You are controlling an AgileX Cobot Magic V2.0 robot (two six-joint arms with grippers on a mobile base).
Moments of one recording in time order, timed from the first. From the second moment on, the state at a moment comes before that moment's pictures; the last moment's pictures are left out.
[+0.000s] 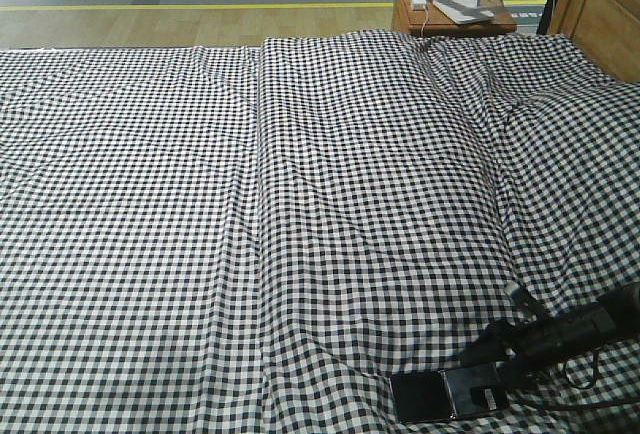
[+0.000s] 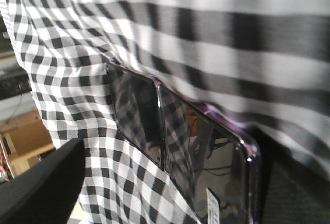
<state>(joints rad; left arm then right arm) 0.06 -0.02 0.03 -0.04 0.20 0.06 -0.38 2.88 -1.65 0.89 1.16 -1.03</state>
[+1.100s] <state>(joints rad) 0.06 -0.02 0.03 -0.04 0.20 0.06 -0.28 2.88 -1.57 1.00 1.15 -1.16</state>
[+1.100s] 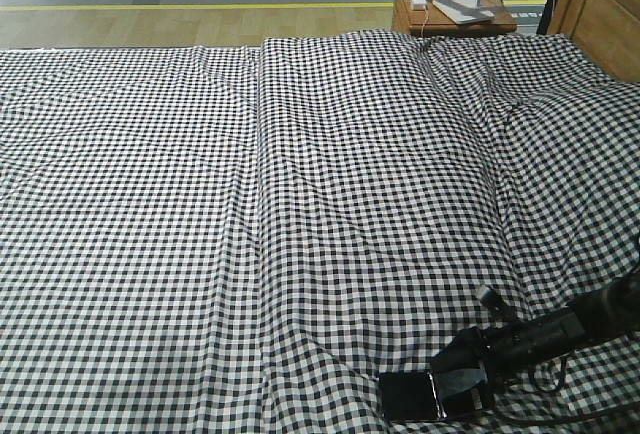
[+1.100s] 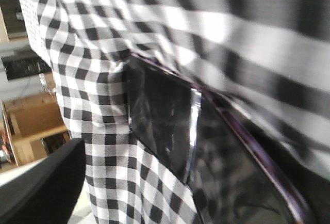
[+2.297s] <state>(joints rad) 0.06 -0.02 0.03 -0.04 0.20 0.06 -0.27 2.76 -1.51 0.93 1.14 -1.18</state>
